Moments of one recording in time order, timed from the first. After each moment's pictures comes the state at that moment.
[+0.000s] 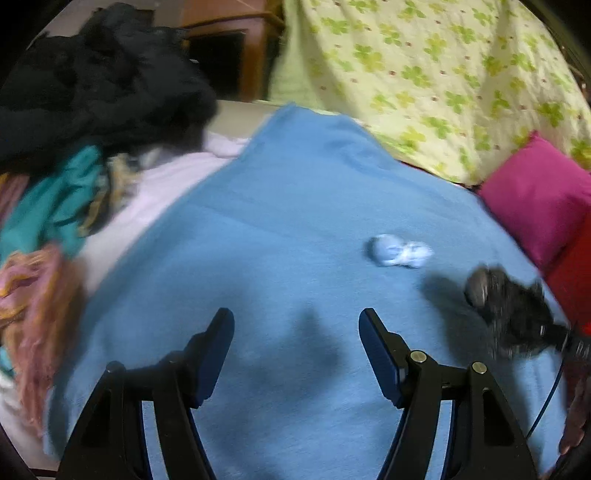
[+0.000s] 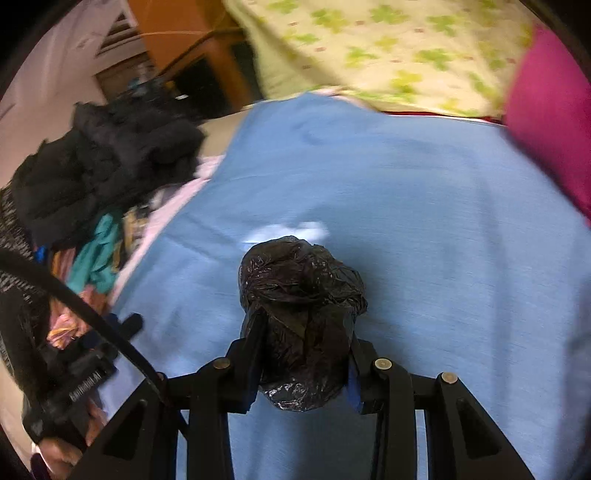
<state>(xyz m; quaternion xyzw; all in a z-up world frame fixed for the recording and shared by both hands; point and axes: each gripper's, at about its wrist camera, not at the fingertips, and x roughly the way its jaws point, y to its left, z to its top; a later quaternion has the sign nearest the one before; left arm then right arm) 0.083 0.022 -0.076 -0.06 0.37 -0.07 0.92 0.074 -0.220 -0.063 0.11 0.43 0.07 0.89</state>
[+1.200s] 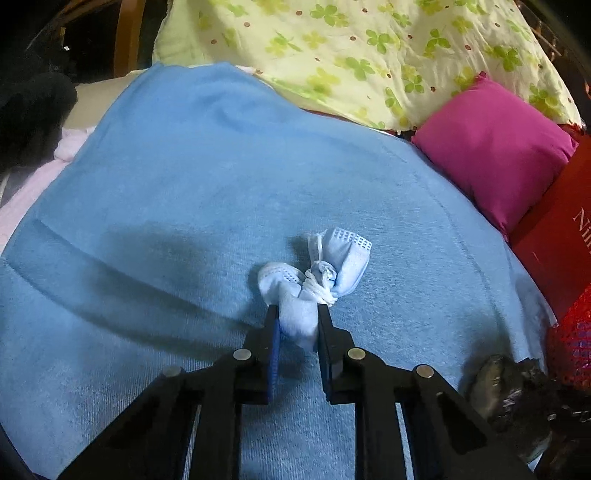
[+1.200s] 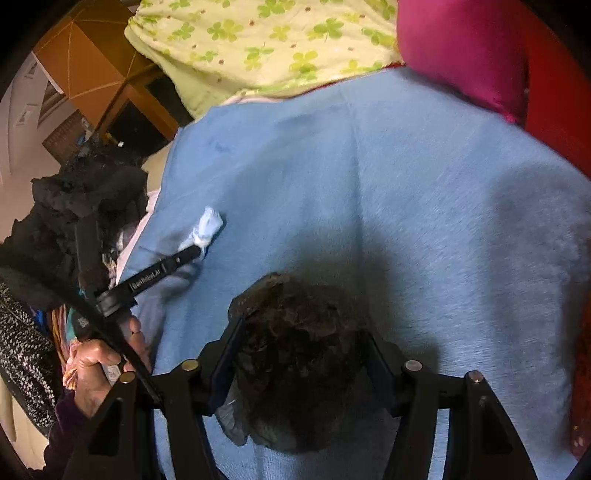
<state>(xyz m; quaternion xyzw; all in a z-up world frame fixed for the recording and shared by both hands) 0.189 -0.082 -0.115 -0.02 0.43 -0.23 0.87 0.051 -0.305 -0.097 0.23 0.46 0.04 0.86</state>
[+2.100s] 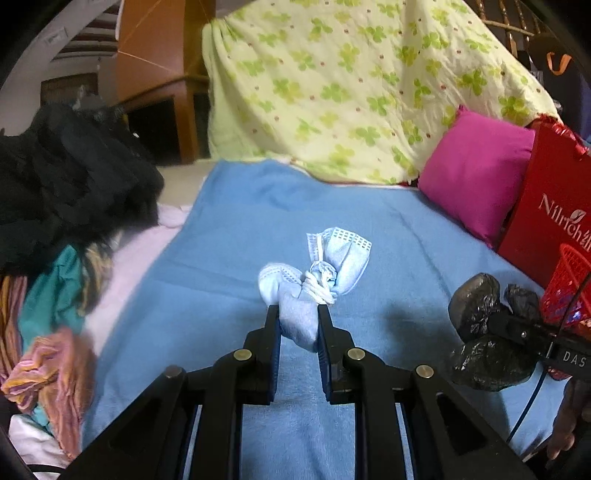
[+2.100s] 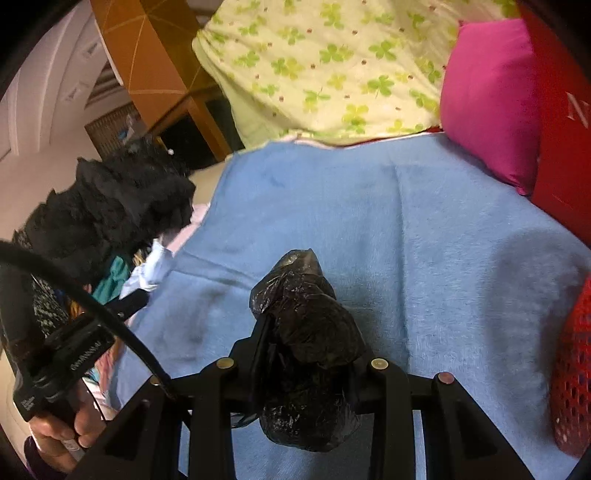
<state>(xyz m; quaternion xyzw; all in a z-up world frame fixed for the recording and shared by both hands) 0.021 -0.049 -0.002 0.04 0.31 -0.12 0.94 -0.017 -0.279 -0.034 0.19 0.34 0.07 0.92</state>
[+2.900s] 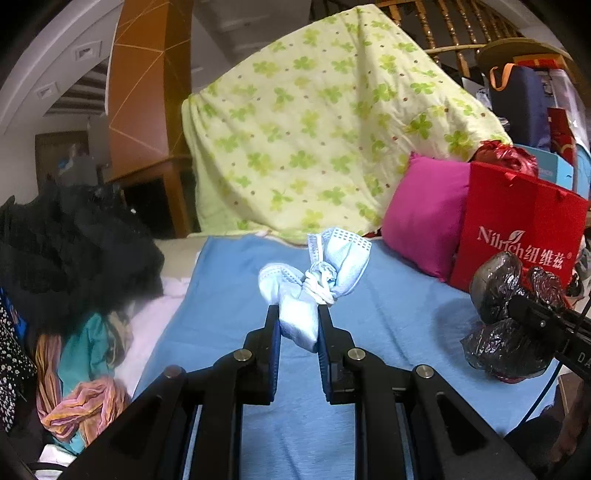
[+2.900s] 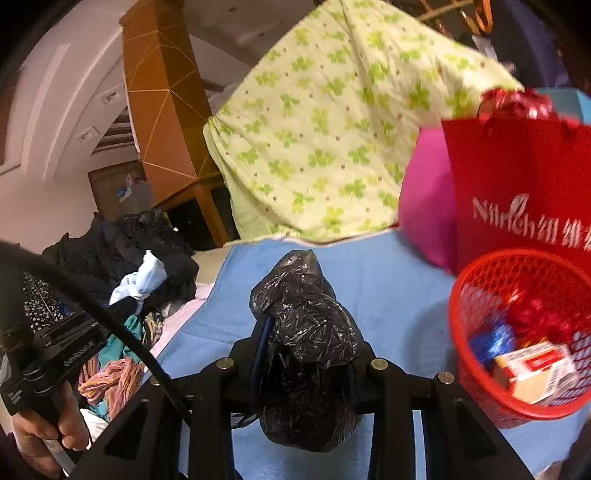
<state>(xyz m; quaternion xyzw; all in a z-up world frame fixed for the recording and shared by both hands) -0.084 -0.074 0.092 0.08 0.20 -0.16 0.96 -0.161 -0.281 0.072 0.15 0.18 -0.01 0.97</state>
